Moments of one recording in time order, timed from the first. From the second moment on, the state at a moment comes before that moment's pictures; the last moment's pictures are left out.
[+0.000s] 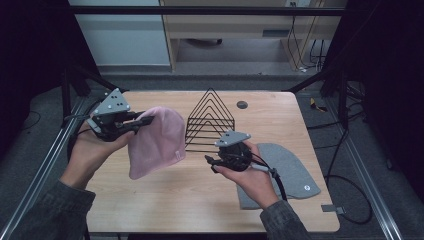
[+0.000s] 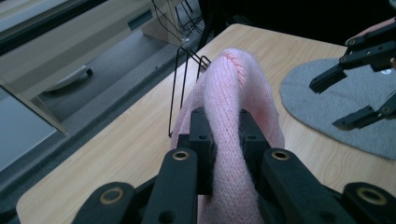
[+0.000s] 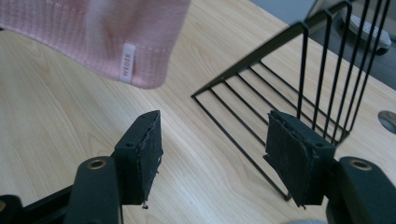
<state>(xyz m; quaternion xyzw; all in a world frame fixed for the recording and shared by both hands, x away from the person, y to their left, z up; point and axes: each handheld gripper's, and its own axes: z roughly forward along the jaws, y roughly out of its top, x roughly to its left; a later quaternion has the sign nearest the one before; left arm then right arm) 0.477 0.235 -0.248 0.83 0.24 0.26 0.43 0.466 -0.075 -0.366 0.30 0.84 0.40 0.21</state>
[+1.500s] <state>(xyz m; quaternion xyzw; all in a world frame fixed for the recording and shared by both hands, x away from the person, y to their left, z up) 0.534 0.225 -0.205 0.79 0.25 0.24 0.50 0.519 -0.054 -0.315 0.23 0.86 0.44 0.14</state>
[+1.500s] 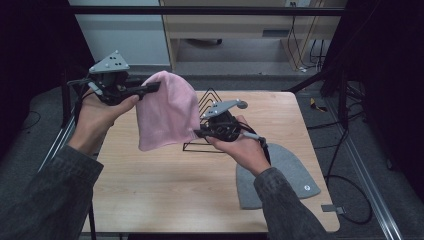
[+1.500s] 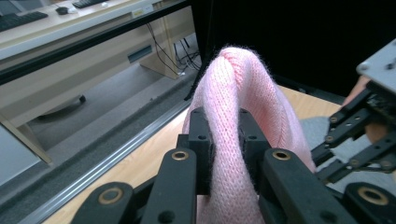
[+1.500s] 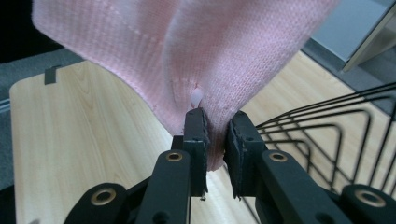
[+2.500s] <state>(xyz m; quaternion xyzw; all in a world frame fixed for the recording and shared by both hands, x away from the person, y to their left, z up) 0.574 0.195 -0.198 0.77 0.27 0.24 0.52 0.563 -0.082 -0.292 0.28 0.84 0.45 0.16</state>
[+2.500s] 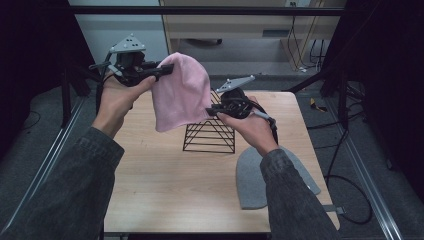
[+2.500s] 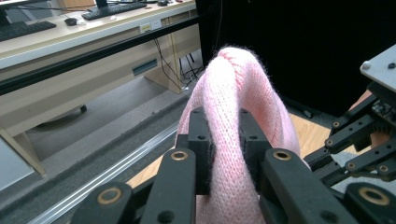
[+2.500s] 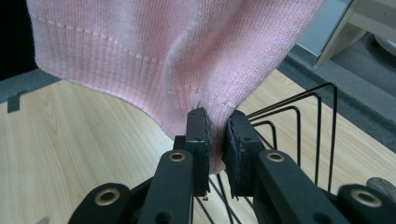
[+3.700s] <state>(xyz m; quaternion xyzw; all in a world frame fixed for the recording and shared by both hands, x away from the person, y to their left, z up) 0.606 0.164 -0.218 0.76 0.27 0.23 0.54 0.580 -0.113 -0.310 0.32 0.82 0.43 0.21</state>
